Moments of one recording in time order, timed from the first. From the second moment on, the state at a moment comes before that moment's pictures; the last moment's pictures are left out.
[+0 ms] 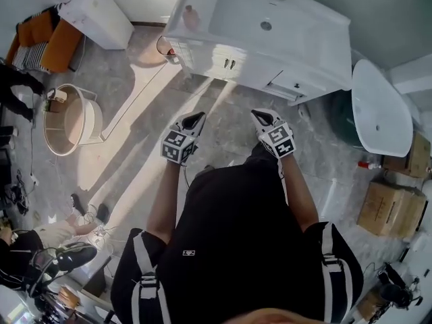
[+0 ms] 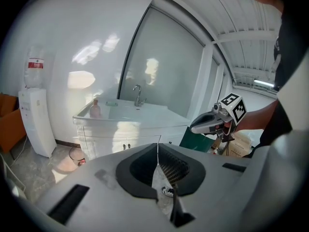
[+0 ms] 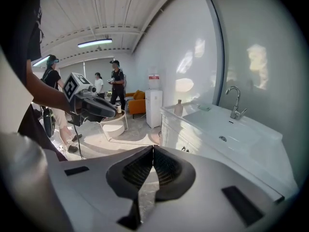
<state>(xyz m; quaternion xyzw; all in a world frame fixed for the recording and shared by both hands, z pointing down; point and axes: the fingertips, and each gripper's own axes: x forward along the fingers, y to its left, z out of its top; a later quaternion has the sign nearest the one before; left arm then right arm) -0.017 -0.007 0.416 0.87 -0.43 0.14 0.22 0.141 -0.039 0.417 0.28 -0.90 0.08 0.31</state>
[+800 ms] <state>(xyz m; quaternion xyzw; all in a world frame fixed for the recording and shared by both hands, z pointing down) 0.012 -0.131 0.477 0.78 -0.57 0.13 0.20 0.213 -0.124 0.490 0.20 -0.91 0.12 0.34</state>
